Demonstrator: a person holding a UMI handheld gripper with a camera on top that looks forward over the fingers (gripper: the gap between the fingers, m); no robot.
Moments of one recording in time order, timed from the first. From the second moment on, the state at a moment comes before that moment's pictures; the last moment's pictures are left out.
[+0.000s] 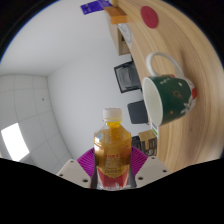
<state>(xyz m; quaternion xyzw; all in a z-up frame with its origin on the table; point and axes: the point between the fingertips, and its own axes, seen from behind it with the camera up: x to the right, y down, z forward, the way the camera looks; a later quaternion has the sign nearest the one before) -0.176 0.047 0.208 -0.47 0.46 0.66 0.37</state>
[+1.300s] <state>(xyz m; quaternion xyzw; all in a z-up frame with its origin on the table) 0.156 0.095 0.084 -0.76 0.03 -0.05 0.64</state>
